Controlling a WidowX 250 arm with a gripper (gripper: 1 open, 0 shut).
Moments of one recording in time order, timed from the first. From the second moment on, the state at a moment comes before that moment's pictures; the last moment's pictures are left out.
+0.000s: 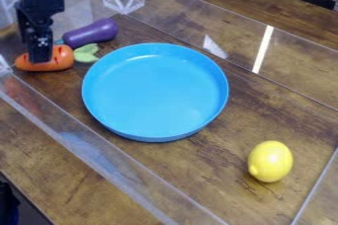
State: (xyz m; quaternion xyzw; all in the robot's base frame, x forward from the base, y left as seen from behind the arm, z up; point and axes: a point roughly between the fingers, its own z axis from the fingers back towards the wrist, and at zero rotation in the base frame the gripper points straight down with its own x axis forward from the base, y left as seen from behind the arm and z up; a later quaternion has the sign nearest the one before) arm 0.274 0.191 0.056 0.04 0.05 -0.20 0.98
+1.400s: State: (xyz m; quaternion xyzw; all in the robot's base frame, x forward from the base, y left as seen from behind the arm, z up) arm 0.293 0.181 0.035 0.00 0.04 -0.13 0.99
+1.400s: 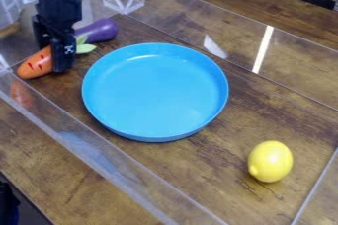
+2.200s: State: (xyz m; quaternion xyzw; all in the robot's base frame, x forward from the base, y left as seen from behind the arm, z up) arm 0.261 0.186 0.029 -0.01 0.01 -0.11 0.99
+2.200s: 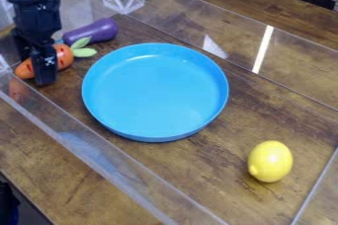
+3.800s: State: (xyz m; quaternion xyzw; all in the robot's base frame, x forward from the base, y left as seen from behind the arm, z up) arm 0.271 0.190 0.062 0.00 -0.01 0.00 1.00
